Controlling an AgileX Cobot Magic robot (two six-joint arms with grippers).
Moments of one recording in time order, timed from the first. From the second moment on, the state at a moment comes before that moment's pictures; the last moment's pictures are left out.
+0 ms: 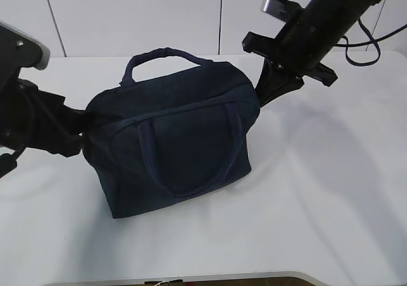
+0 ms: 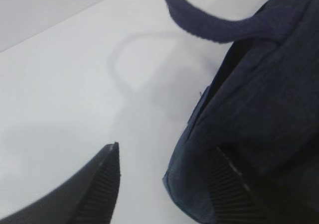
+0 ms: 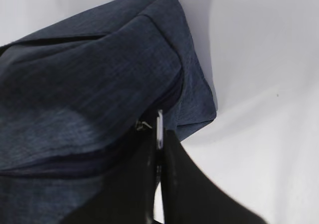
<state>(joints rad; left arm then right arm) -0.52 1.33 -0.62 -1.02 -0.17 1.14 0.22 1.99 -1.73 0.49 1.23 -0.02</state>
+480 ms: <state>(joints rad) -0.52 1.12 -0.68 -0.87 0.22 1.14 0.30 1.99 -1.73 0.49 1.22 -0.03</state>
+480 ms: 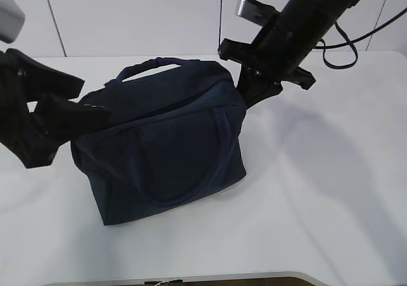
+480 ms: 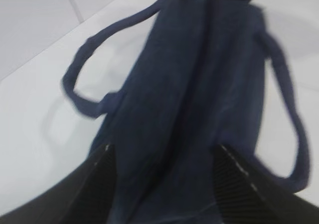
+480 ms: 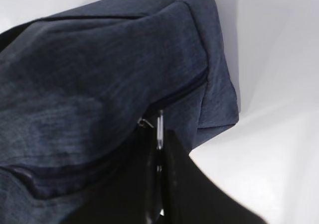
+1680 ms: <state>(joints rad) -0.52 1.55 -1.07 -0.76 0.63 1.25 0.36 1.99 -1.73 0.60 1.22 -0.08</state>
